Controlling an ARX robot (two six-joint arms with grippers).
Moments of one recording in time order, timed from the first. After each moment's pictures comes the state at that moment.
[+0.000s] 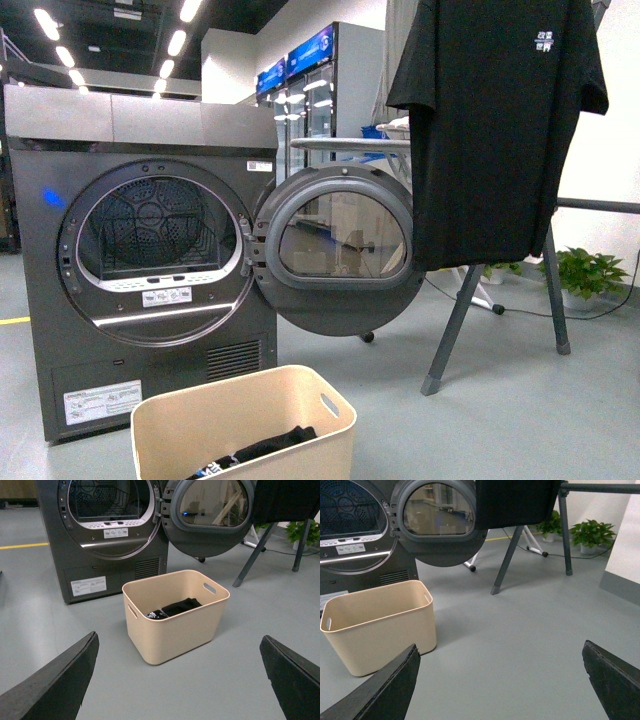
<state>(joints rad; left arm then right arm) 0.00 0.00 0.02 0.00 0.00 -0.01 0.00 0.00 0.01 0.00 0.00 -0.01</state>
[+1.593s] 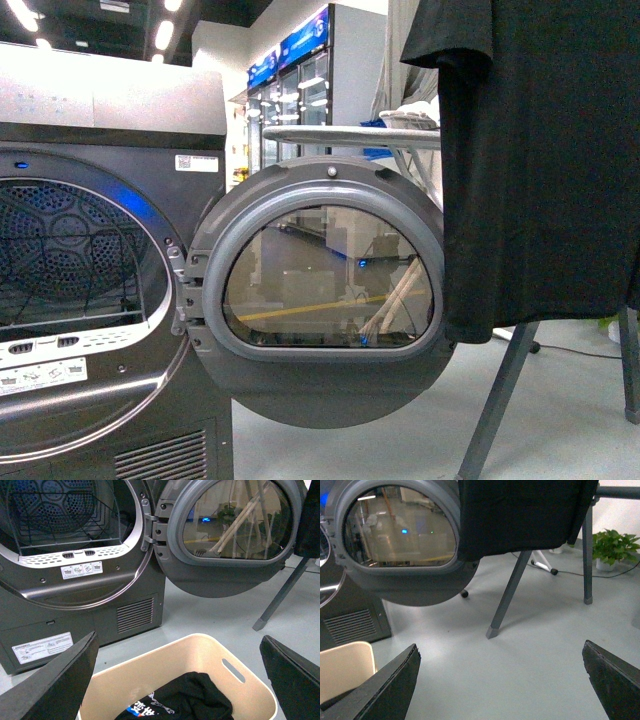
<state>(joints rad) 0.00 0.00 0.02 0.00 0.00 -0.01 0.00 0.00 0.01 0.00 0.00 -0.01</state>
